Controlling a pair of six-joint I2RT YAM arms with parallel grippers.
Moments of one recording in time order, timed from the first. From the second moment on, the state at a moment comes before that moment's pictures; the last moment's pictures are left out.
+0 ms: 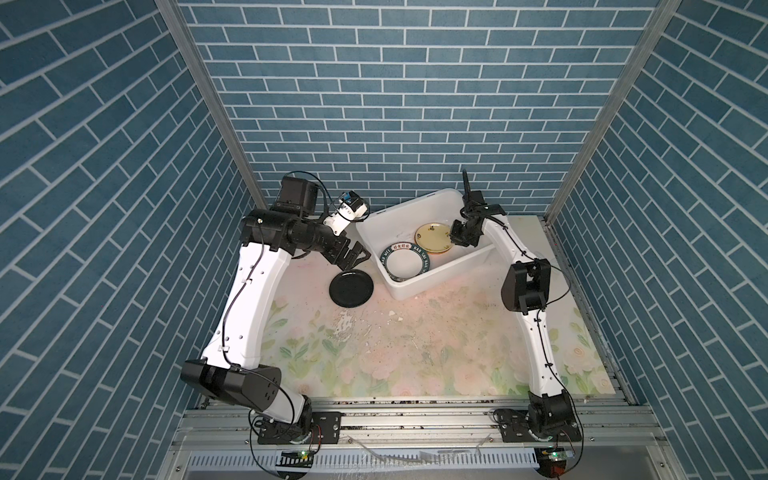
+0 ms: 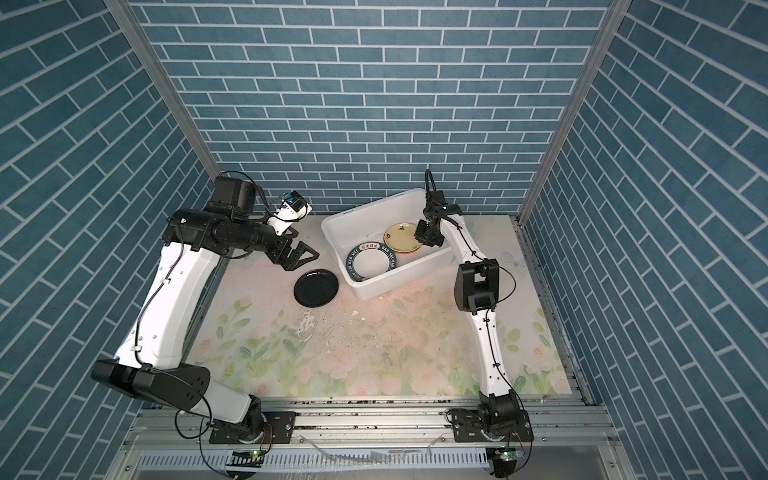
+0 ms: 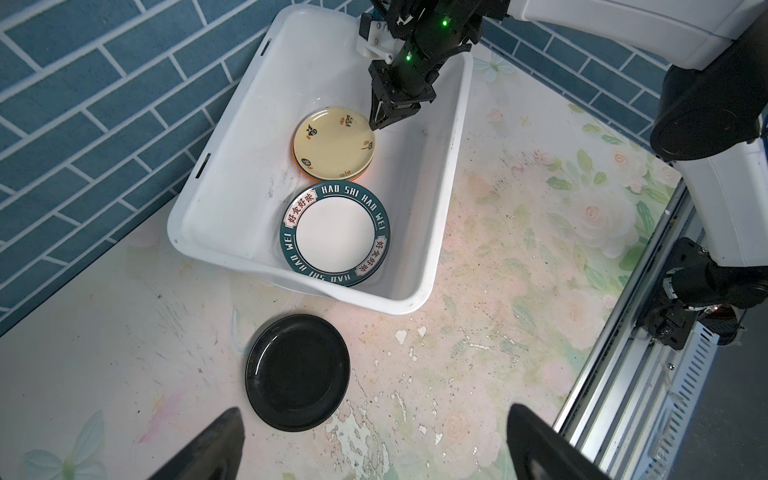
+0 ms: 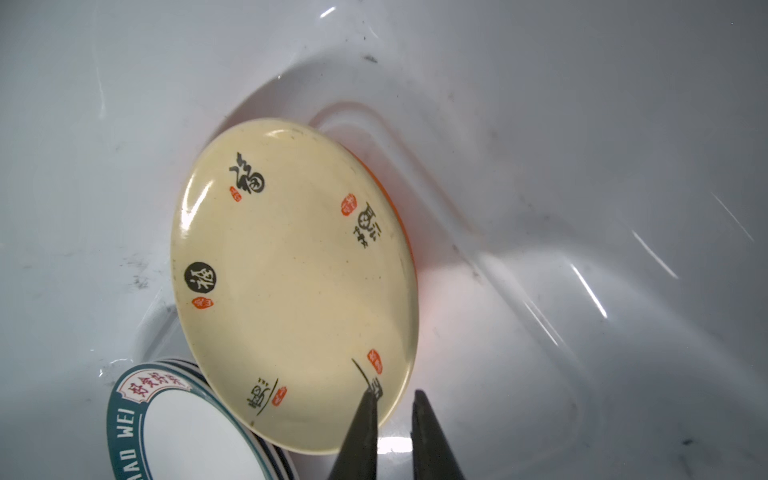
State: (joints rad) left arm -0.21 1.52 1.92 -1.30 0.48 0.46; right arm 0.29 2.59 2.53 -1.05 -0.18 0.55
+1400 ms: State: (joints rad) left arm 0.21 1.94 1.57 -1.09 0.65 0.06; right arm 0.29 1.79 1.90 -0.82 -0.45 0.49
